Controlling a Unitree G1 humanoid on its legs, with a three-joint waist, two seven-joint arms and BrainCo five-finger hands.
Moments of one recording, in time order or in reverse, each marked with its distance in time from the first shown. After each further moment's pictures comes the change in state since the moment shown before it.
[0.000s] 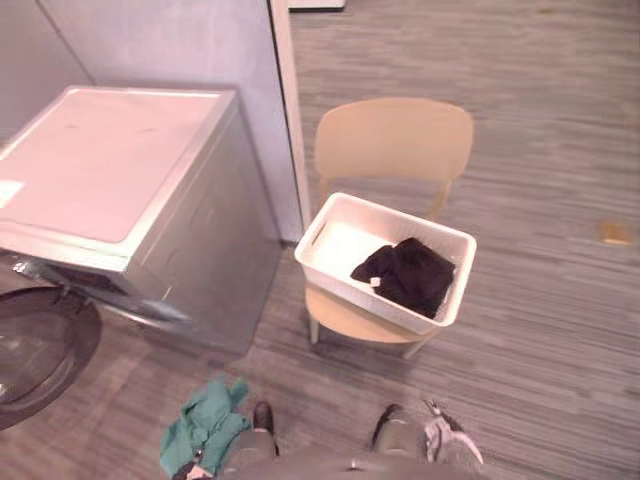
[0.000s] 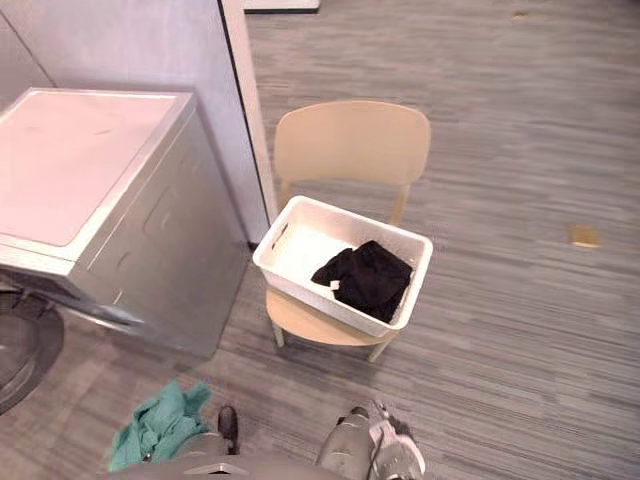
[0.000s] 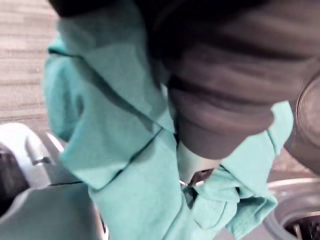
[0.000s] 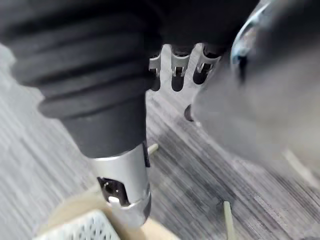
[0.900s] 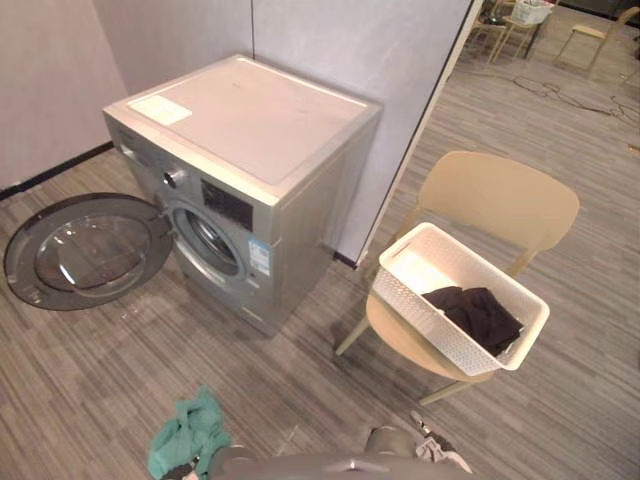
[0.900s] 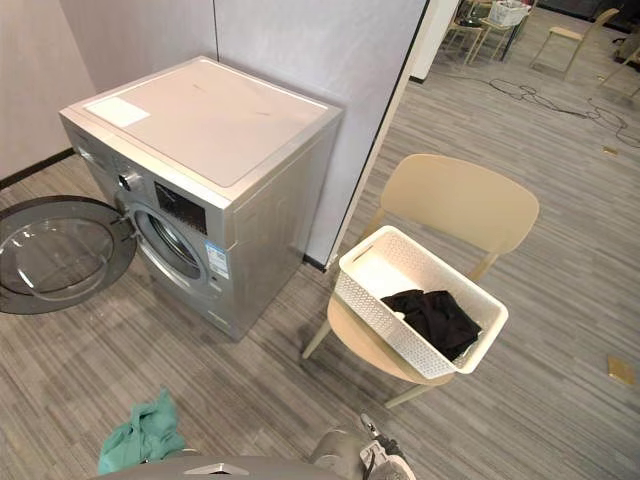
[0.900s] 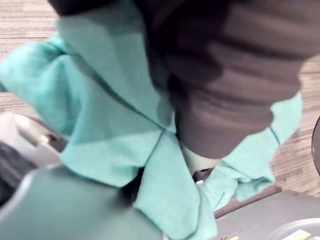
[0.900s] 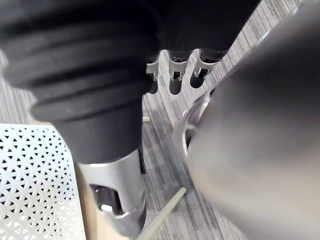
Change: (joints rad) left arm 0.016 0.115 -0.246 0.023 0.139 0.004 0.001; right arm 0.062 0.056 -0.066 0.049 -0.108 0.023 0.045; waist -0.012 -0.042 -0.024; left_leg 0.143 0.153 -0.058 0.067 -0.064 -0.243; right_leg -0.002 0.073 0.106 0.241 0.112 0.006
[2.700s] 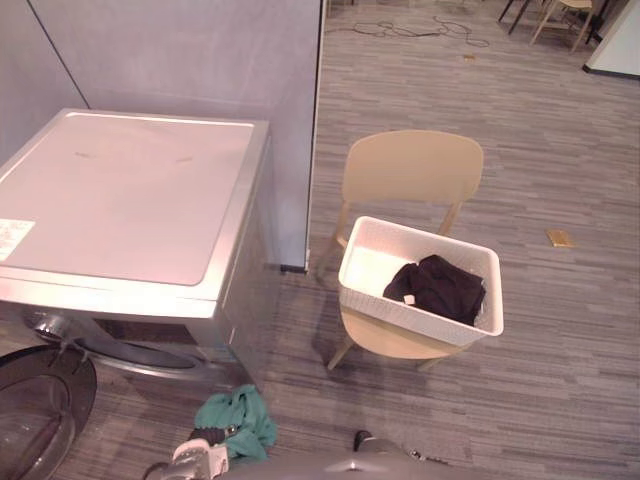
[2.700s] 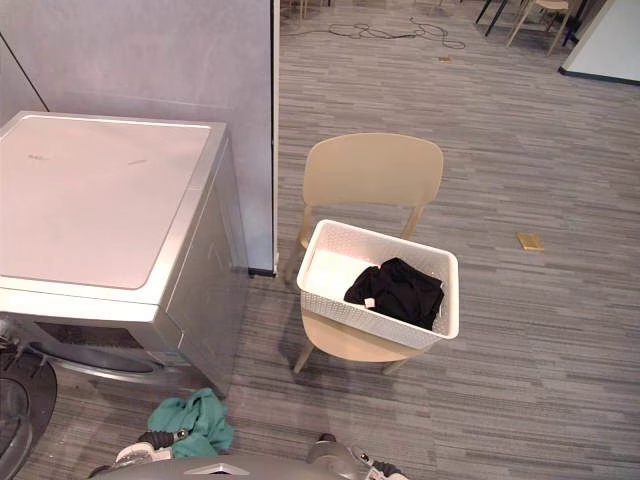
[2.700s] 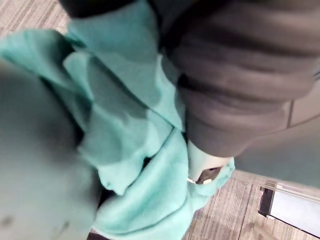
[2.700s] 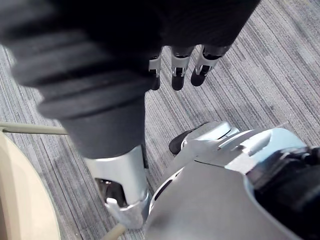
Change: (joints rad) left arm -0.110 0.037 -0.333 0.058 0.139 -0.004 -0.020; right arm 0.025 -0.108 0.151 0.148 -0.202 0.049 0.033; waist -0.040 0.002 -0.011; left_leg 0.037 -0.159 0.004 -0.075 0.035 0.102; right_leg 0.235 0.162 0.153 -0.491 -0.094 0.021
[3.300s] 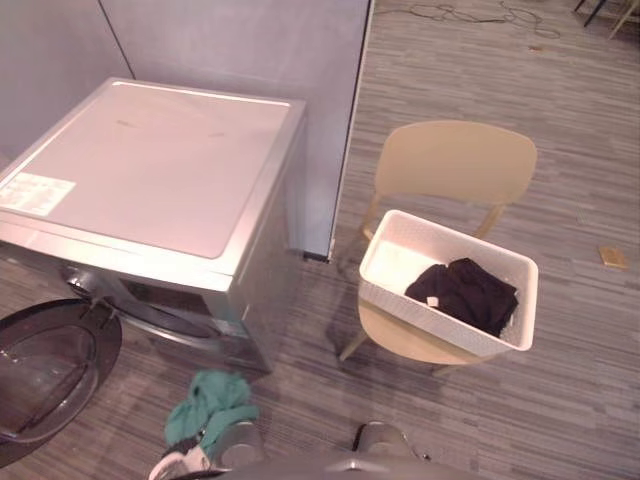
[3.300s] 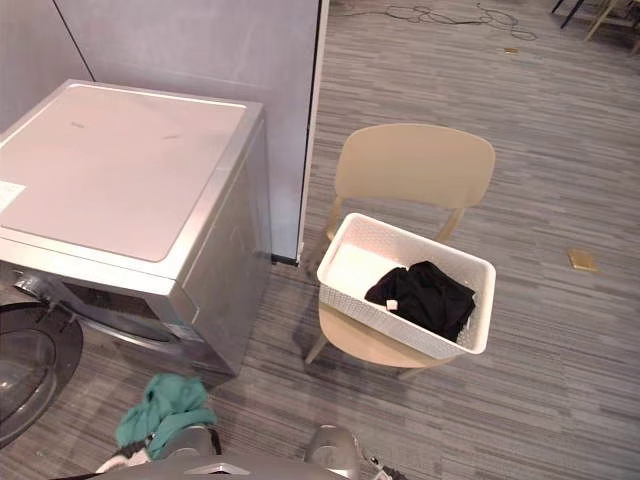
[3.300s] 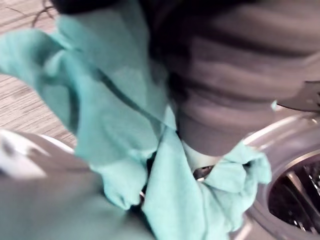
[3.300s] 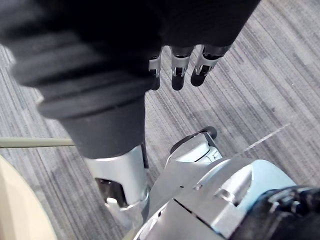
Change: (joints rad) left arm 0.059 -0.027 0.368 -0.020 -0.211 0.012 0.026; right arm -0.007 0.023 -0.173 -0.009 0.021 0.001 -0.004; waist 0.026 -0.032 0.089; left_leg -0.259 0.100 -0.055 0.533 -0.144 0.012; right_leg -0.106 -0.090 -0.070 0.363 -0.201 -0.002
